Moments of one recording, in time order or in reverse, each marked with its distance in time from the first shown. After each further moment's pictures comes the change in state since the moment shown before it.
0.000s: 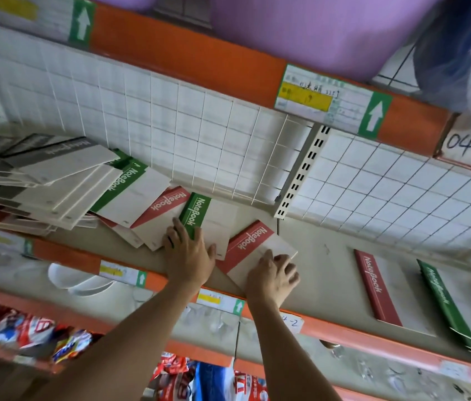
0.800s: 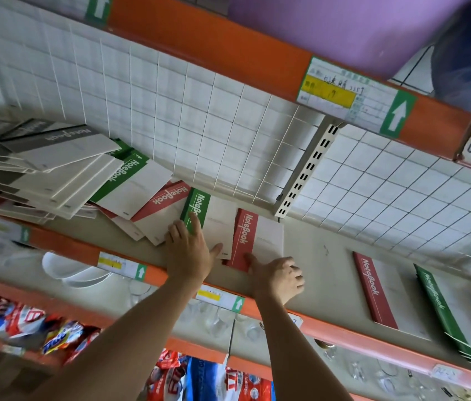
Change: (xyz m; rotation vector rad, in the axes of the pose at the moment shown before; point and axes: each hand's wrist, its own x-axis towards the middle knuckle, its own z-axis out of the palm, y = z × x) left_hand -0.004 0.001 -0.010 -0.081 0.025 -0.061; right_hand 0.006 0.001 -0.008 0.103 0.007 0.285
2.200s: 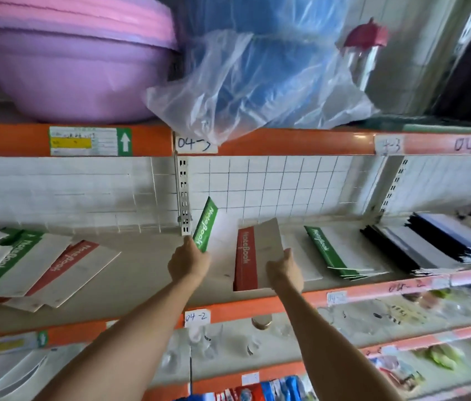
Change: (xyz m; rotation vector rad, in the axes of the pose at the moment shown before) left_hand -0.059 0.212 -0.048 -0.310 -0.250 0.058; right_hand 0.089 0.188 -0.137 0.451 -0.113 0.080
